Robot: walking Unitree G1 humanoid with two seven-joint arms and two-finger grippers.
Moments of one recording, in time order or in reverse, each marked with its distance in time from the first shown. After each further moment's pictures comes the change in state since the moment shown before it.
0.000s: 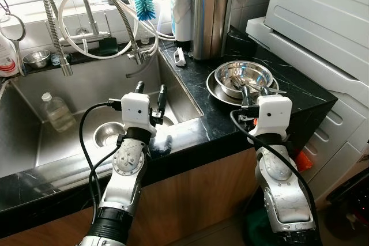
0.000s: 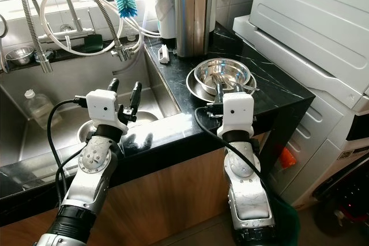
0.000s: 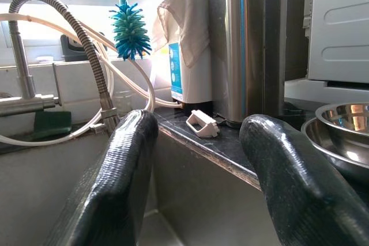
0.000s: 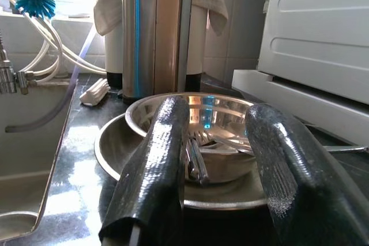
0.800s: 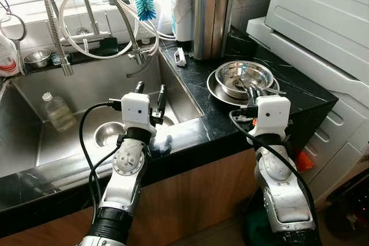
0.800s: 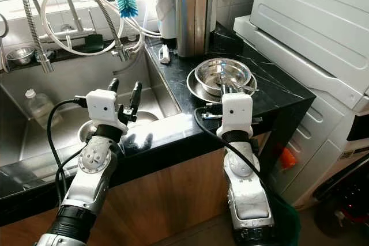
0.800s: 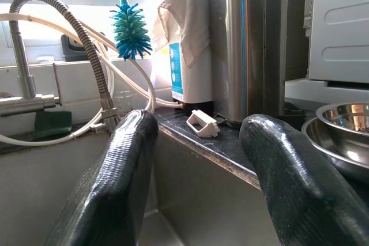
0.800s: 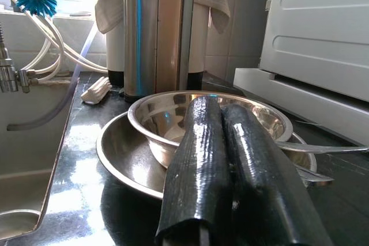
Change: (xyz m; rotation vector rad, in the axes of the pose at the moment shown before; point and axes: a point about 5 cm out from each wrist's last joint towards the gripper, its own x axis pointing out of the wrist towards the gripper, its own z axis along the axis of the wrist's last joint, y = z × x) left arm 0.000 0.000 0.000 0.000 0.000 0.000; right arm 0.001 0.001 0.000 0.001 0.005 0.003
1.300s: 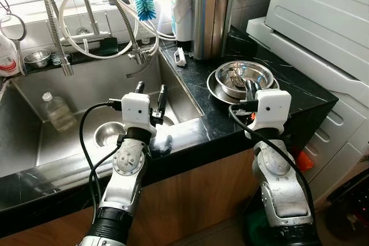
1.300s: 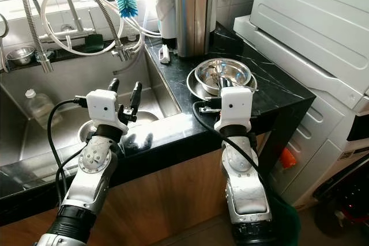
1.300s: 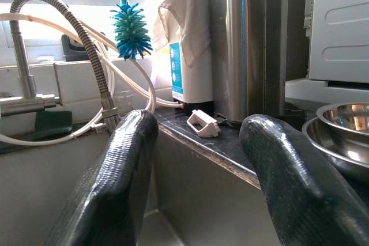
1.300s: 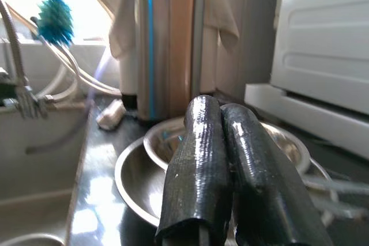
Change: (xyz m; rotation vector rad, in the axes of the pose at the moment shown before) left arm 0.000 0.000 0.000 0.000 0.000 0.000; right arm 0.007 0.006 0.018 0.054 -0.077 0.030
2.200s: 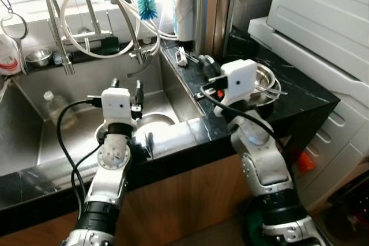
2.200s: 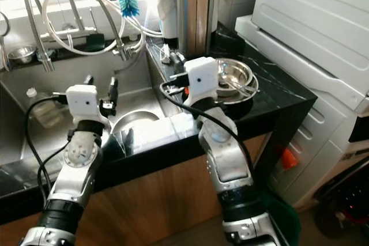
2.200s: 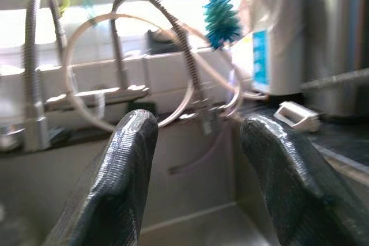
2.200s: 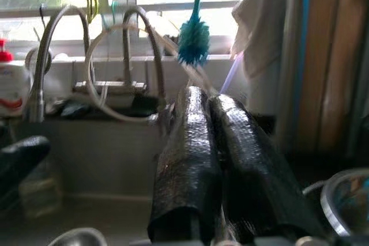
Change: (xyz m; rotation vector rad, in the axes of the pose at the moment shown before) left arm 0.003 0.044 -0.004 0.127 0.041 0.209; right arm 0.036 0.056 0.019 0.164 -0.019 0.429
